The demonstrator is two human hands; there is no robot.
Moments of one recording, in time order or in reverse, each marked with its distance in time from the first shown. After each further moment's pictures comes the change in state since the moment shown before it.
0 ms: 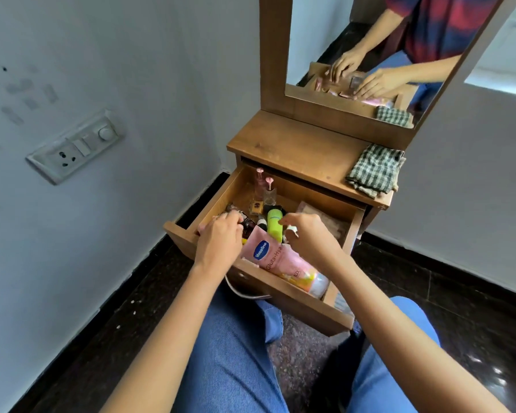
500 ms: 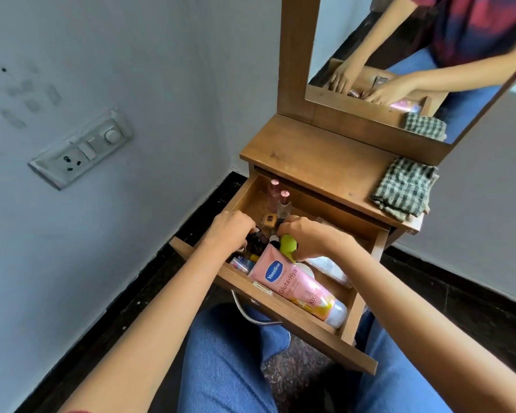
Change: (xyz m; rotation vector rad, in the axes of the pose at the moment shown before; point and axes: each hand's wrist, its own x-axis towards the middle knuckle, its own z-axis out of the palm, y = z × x) left_hand 0.080 -0.030 0.014 0.410 -0.427 0.179; right_hand 0.088 0.015 0.014 -0.343 -0.483 -0.212
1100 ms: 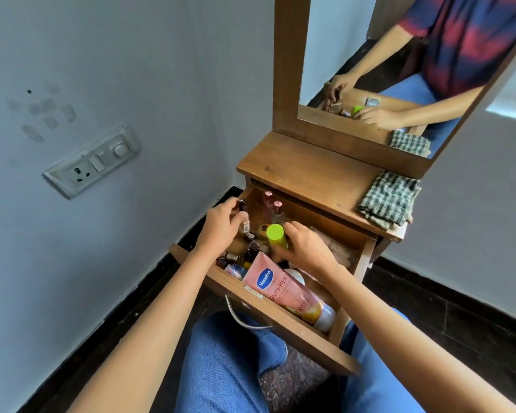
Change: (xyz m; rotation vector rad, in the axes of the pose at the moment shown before) left_hand -0.012 0.004 -0.020 -0.705 0.394 -0.209; right_hand -0.020 0.003 0.028 0.269 0.555 -0.012
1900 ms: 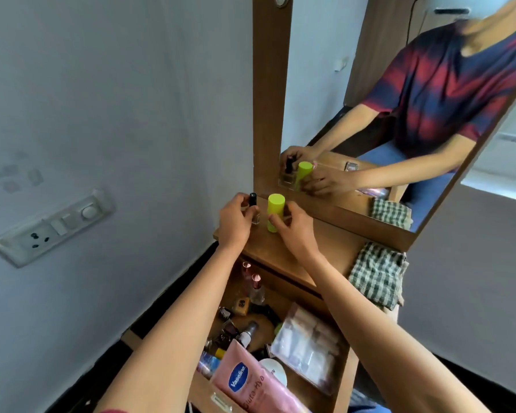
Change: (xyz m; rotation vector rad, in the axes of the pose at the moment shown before) left_hand 0.159 0.073 0.031 -0.248 0.319 -0.005; right_hand 0.144 0.042 -0.077 0.436 0.473 0.212
